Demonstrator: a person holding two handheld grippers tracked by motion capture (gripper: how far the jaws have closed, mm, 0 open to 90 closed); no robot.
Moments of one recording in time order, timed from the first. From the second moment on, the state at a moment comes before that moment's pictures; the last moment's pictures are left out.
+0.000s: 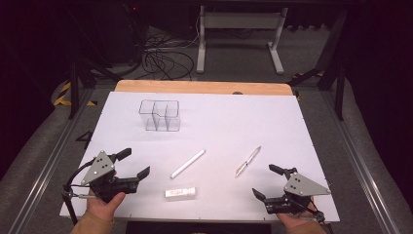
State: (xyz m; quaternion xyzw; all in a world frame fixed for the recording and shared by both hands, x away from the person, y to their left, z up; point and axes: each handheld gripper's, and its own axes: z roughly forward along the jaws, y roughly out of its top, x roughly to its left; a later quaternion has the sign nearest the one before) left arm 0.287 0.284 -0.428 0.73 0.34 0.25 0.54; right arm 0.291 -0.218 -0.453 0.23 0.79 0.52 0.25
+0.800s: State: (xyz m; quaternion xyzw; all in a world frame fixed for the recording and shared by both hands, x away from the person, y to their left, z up) left arm 0.317 0.269 -0.410 0.76 0.31 0.23 0.52; right arm 0.290 -0.220 -0.454 0.23 0.79 0.52 0.25
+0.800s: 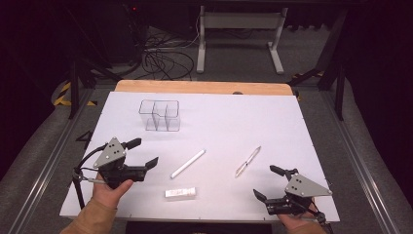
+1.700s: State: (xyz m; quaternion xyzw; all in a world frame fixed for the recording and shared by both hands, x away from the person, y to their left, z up) left arm 0.358 0.265 -0.387 0.79 0.30 0.24 0.47; right arm 0.291 -0.220 -0.455 0.23 0.79 0.52 0.24
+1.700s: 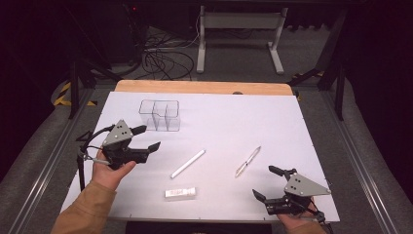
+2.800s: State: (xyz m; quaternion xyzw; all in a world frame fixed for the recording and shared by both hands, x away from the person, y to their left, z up) left arm 0.429 0.281 -0.379 0.82 0.34 0.23 0.39; right arm 0.293 -0.217 -0.457 0.23 0.80 0.51 0.22
